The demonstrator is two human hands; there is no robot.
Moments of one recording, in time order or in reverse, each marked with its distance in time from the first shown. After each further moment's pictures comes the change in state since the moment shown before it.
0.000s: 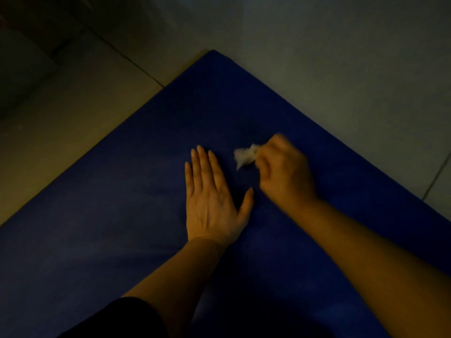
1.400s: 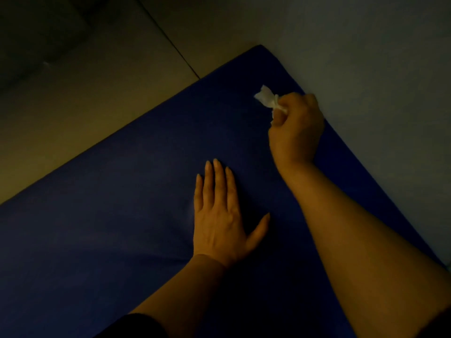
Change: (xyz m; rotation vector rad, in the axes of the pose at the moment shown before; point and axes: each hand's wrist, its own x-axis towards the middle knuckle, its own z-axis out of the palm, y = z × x) left_hand 0.001 -0.001 -0.004 -0.020 0.026 -0.085; right_hand 0.114 -0.012 0.036 0.069 0.146 0.234
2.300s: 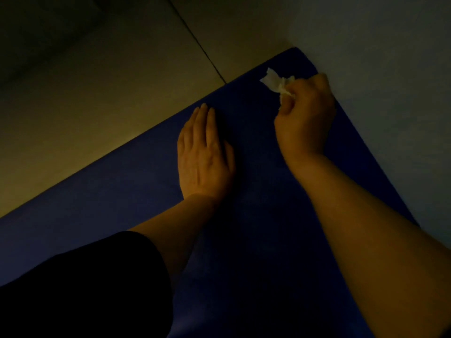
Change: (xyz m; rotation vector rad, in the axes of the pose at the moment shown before) left_hand 0.108 -0.066 -0.017 -0.137 0.179 -0.218; right_hand 0.034 -0.033 0.034 -0.051 -0.065 -0.082
